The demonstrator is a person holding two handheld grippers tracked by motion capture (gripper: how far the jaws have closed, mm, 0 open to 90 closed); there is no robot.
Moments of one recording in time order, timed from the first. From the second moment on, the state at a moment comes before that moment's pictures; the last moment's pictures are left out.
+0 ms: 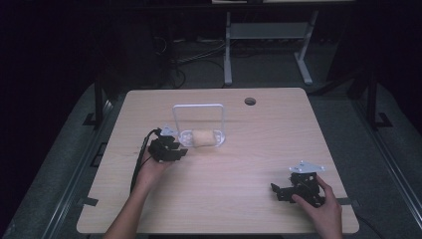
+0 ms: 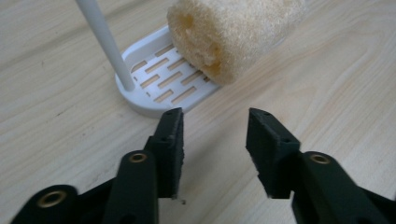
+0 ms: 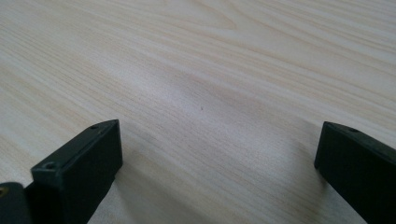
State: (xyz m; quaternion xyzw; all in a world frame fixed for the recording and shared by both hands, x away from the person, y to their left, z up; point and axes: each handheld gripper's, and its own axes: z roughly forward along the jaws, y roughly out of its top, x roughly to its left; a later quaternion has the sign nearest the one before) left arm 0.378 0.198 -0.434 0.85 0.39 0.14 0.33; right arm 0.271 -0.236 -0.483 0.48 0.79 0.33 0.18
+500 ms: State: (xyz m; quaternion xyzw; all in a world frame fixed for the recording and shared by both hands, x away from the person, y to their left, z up) left arm 0.356 0.211 -0.434 0.85 0.38 0.15 0.34; right arm 0.271 -0.236 -0.483 0.48 0.79 0.33 0.18
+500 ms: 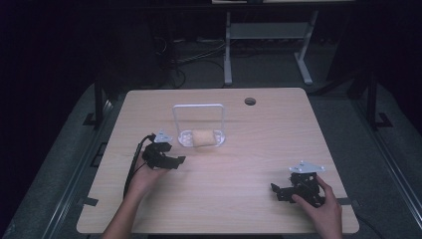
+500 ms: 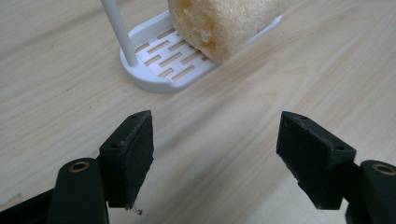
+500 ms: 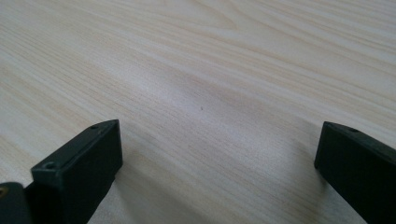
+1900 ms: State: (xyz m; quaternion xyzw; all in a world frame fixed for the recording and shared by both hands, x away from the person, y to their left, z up) left arm 0.283 0.268 -0.459 0.84 0.39 0.17 0.35; right arm 0.271 -0.236 -0.483 0.48 0.79 0.33 0.18
